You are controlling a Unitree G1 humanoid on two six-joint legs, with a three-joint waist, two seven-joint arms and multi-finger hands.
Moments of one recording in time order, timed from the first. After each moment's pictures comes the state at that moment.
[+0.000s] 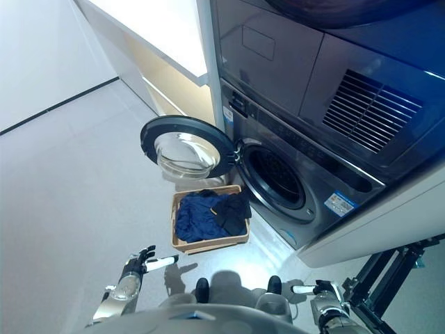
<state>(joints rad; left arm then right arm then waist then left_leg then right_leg) 0.17 0.23 -0.11 0.61 -0.04 0.19 0.21 -0.05 -0.24 0.03 1.19 -0.02 0.21 -0.27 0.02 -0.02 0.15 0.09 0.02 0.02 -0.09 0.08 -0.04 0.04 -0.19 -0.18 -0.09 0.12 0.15</state>
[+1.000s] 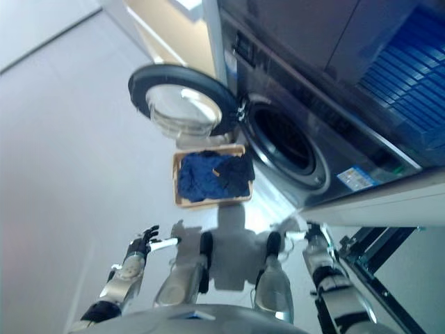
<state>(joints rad) 0.03 0.25 -0.17 0.65 -0.04 0.17 0.26 -0.37 -0.30 0.16 1.09 -0.01 0.19 -0.31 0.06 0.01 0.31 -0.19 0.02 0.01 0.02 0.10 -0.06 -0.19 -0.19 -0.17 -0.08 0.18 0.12</state>
